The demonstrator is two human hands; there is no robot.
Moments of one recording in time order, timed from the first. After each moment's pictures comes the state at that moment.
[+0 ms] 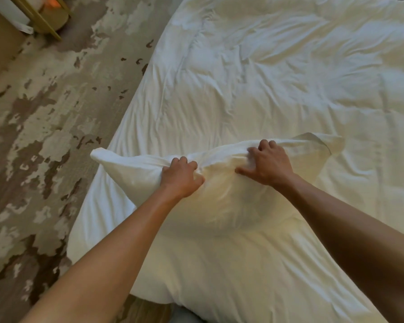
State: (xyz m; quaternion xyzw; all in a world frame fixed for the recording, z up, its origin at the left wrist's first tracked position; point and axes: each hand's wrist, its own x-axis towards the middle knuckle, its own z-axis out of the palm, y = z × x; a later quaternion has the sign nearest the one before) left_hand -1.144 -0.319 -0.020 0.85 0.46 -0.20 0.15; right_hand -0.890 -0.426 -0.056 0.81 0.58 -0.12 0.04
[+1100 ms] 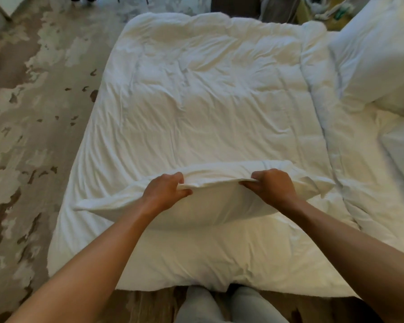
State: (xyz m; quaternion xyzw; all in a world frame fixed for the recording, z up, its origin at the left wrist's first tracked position) left_hand -1.250 -0.458 0.031 0.93 0.29 -0.08 0.21; right_hand -1.008 -0.705 0.040 0.87 0.47 -0.09 -0.08
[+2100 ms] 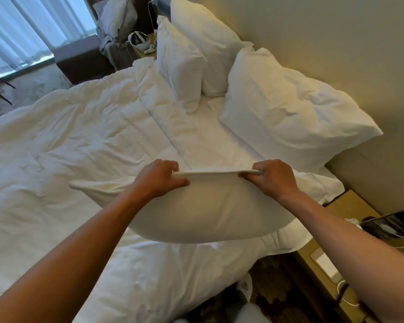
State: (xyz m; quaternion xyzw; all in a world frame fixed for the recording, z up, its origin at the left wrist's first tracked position) left_hand -0.841 -0.914 0.160 0.99 0.01 -0.10 0.12; right_hand -0.790 -1.255 0.116 0.96 0.16 -0.01 -0.23
